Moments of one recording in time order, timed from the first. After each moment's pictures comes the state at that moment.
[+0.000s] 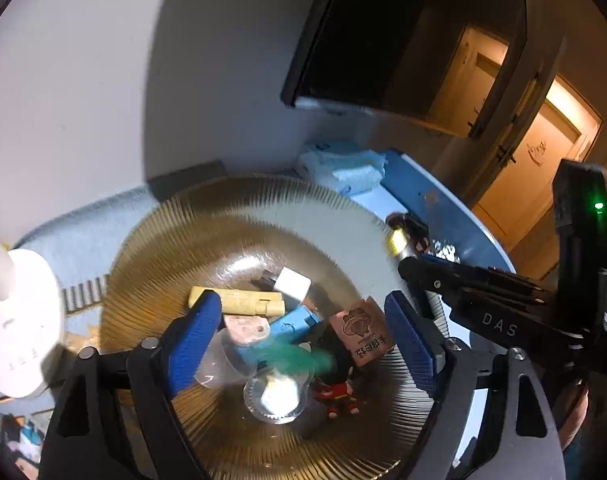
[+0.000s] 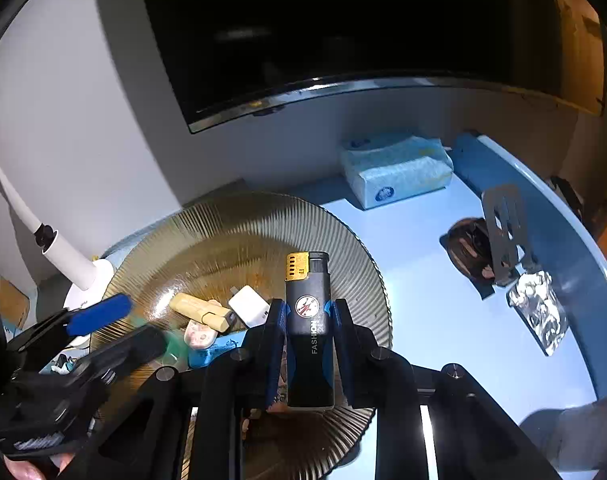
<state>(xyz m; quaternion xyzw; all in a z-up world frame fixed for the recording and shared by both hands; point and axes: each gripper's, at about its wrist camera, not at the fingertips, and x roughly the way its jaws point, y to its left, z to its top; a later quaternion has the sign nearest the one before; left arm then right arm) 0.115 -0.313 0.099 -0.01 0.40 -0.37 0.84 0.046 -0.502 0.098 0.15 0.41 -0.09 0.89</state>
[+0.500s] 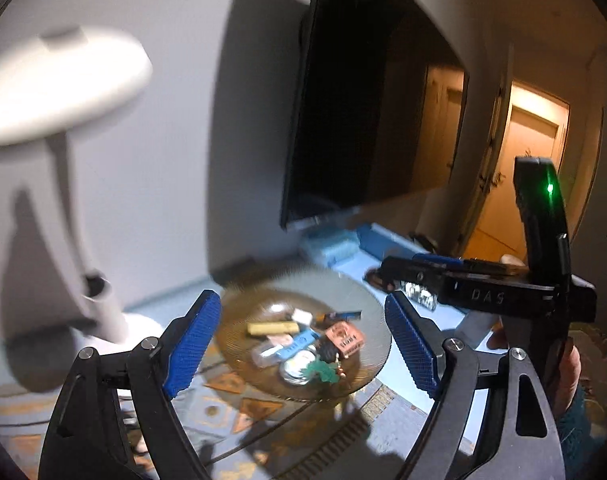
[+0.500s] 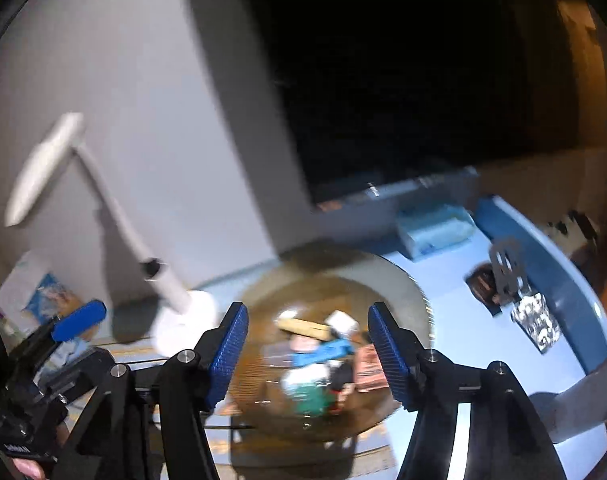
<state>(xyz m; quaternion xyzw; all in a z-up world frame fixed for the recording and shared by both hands) -0.013 -0.191 0.244 0.02 0.23 -0.36 0.90 -0.039 -0.429 0.216 0.15 0.31 -0.01 0.94</state>
